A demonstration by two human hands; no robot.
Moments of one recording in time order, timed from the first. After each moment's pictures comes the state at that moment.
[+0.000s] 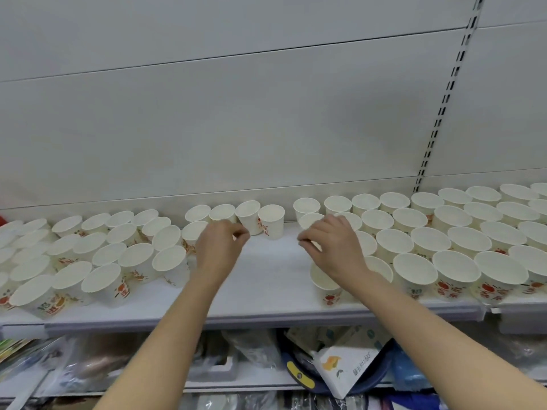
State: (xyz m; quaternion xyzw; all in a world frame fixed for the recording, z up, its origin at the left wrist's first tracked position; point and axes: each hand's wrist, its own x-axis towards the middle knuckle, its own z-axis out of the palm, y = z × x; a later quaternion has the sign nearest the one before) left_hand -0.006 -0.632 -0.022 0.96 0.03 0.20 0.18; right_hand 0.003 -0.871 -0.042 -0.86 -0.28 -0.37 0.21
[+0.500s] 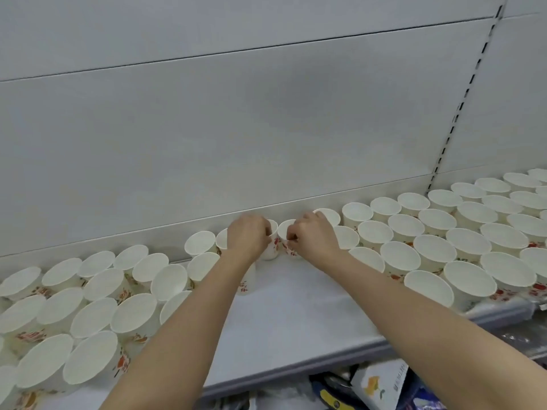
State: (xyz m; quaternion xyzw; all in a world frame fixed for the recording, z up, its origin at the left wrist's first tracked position) left_hand 0.132 -0.612 -0.030 0.99 -0.11 0.07 0.06; right_hand 0.107 -0.770 -0.049 -0.97 -0.14 -0.19 0.10
